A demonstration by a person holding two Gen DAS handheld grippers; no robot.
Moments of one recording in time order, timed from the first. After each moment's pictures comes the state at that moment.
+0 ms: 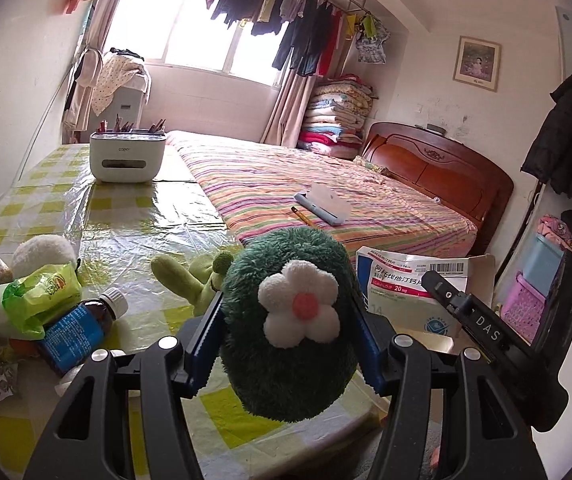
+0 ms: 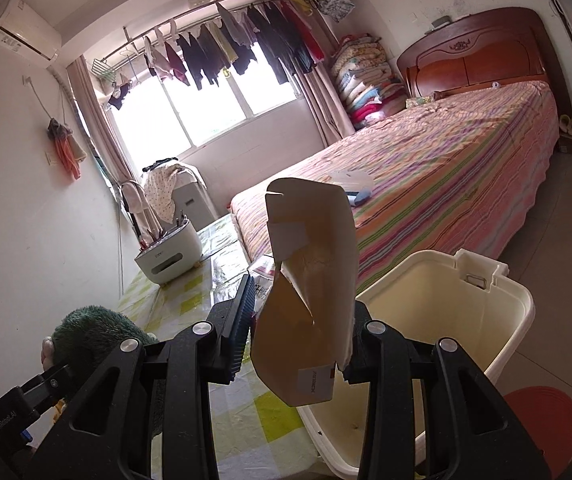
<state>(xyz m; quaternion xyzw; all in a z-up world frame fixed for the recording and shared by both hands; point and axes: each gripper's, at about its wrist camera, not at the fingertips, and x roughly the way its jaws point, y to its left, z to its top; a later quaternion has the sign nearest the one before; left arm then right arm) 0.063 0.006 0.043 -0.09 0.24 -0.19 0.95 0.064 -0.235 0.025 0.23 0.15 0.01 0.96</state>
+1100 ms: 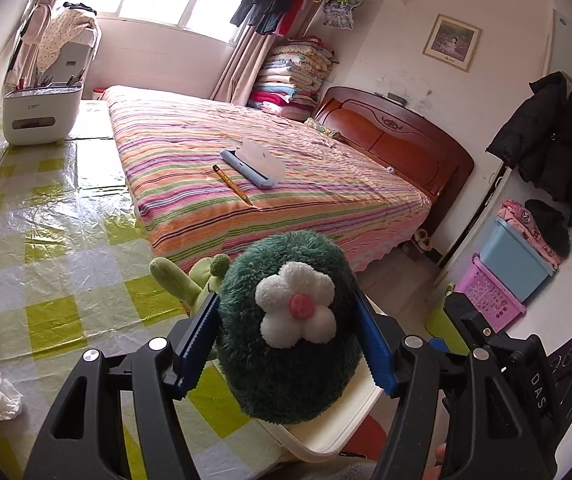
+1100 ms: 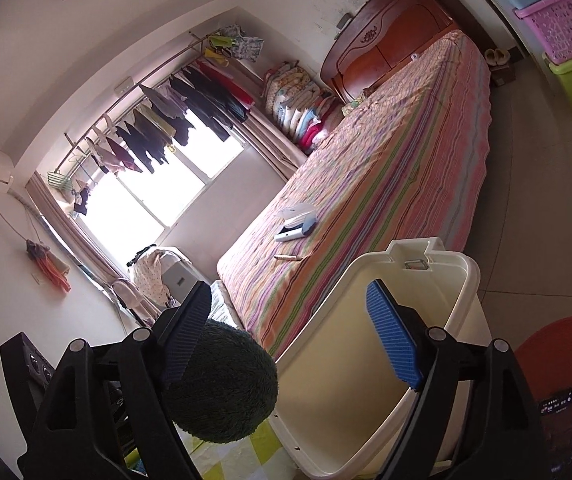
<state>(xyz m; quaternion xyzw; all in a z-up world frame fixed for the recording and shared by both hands) 0.119 -0.087 0.023 -0.11 0.30 -0.29 0.90 0.029 -0.303 -0.015 0.40 0.06 -0.04 0.91</state>
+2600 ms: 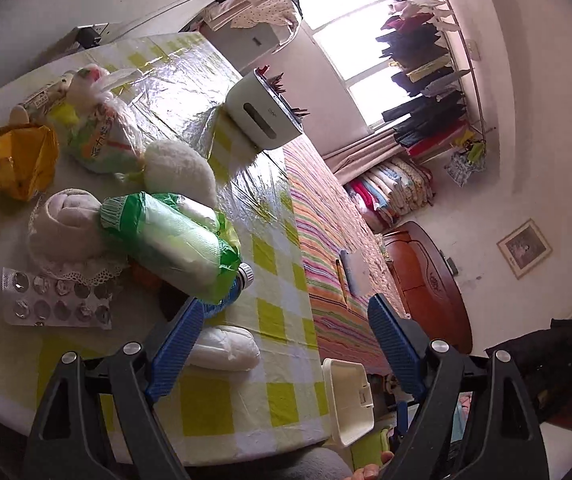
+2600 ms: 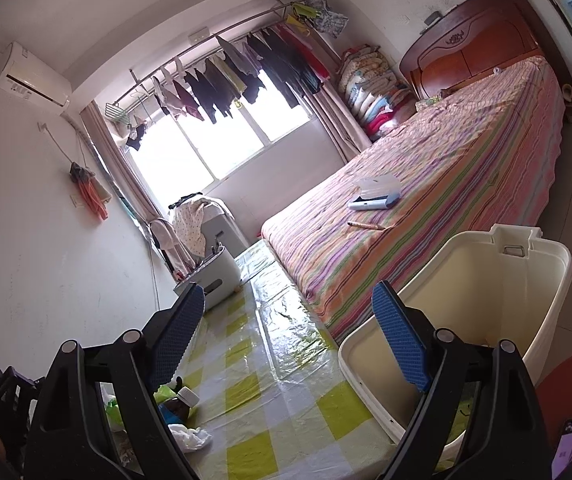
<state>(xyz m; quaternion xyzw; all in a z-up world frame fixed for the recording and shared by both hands) 0.062 0.216 0.002 -0.45 0.28 -0.12 0.84 0.049 -0.205 0.010 0.28 0.08 0.07 0.95</state>
